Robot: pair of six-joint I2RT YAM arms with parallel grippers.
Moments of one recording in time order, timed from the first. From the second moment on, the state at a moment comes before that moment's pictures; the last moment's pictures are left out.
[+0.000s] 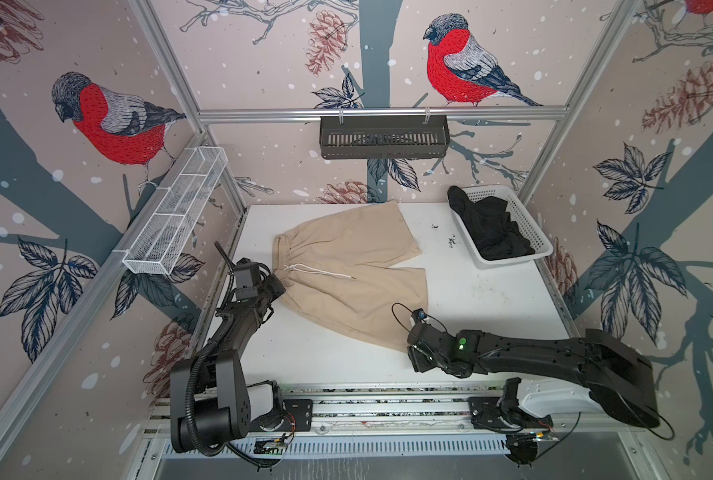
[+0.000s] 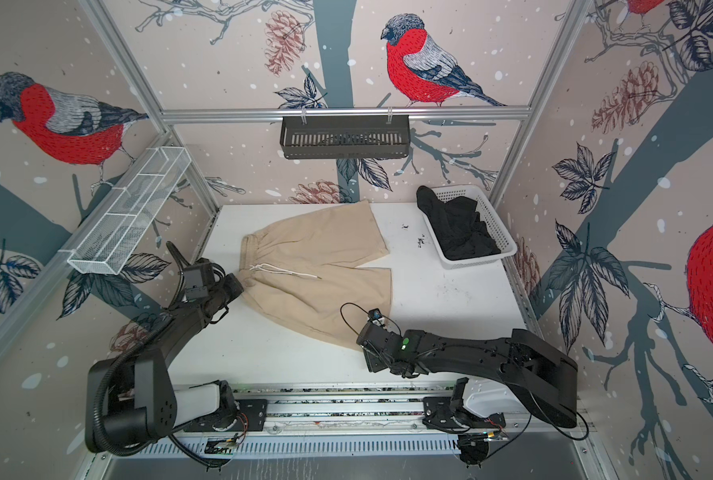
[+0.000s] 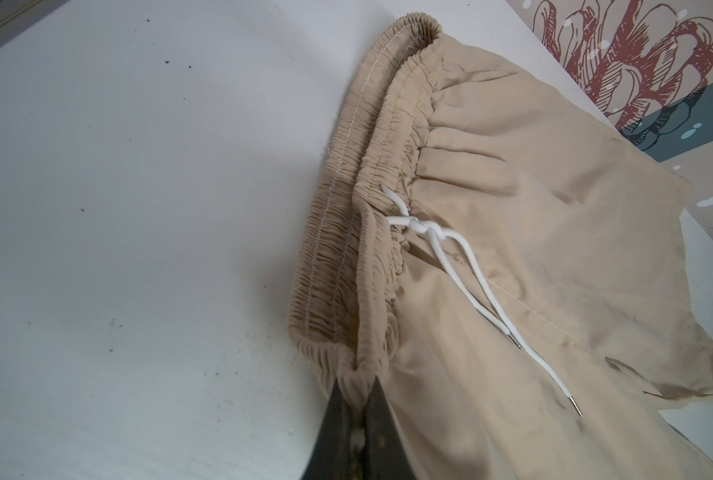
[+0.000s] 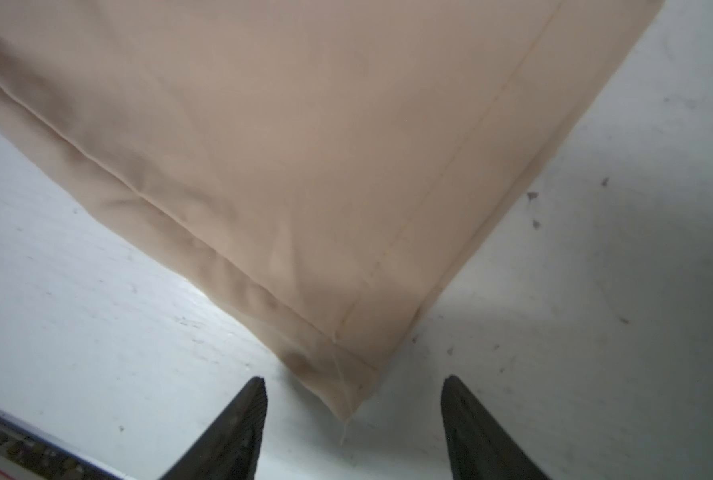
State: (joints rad) left arm 0.19 1.26 0.59 -0.10 0.16 -0.49; right arm 1.13 1.30 0.54 -0.42 0.19 0.71
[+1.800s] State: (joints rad) left arm 0.20 1.07 0.96 -0.81 0.25 -0.41; right arm 0.49 1.54 1.43 -0.52 0.23 -0.01
